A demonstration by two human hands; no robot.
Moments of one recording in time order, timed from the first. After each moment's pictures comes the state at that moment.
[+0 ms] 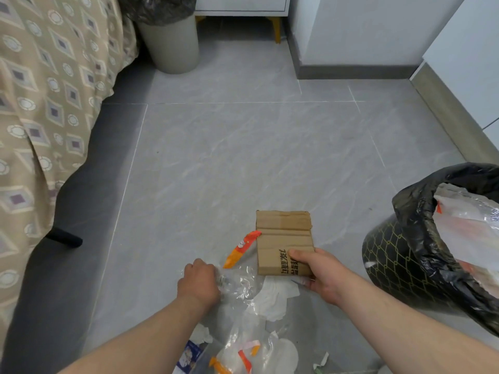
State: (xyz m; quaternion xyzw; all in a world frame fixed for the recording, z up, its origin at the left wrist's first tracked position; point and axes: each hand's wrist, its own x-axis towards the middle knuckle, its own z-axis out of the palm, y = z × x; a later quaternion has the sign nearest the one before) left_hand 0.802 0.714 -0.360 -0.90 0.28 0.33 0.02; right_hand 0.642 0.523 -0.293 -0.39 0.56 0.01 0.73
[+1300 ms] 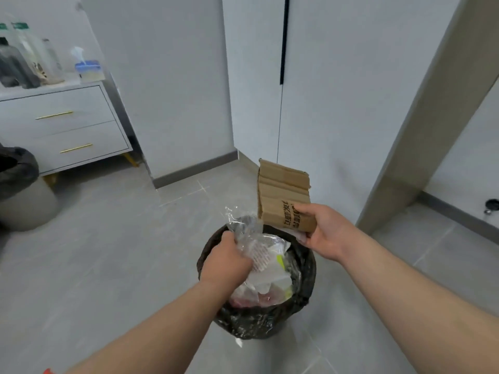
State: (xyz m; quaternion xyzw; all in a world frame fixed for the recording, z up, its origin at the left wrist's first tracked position) left_hand 0.548 0.431 -0.094 -0.80 0.47 0.26 -0.26; right_hand 0.374 0.344 -0.035 -0.31 0.49 -0.32 0.75
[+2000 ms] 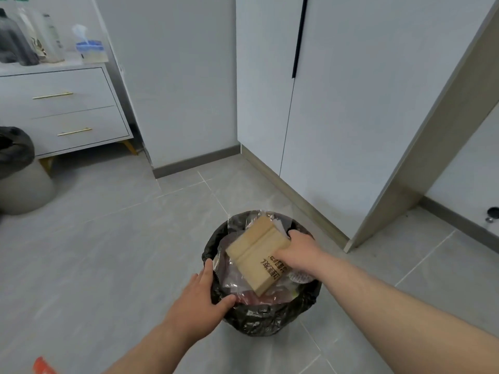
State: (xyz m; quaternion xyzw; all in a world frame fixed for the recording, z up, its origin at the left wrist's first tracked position) left_hand 0.602 0.502 -0.157 -0.78 0.53 0.29 -0.16; right_hand 0.414 0.357 -0.098 -0.70 0.60 -0.03 0.37
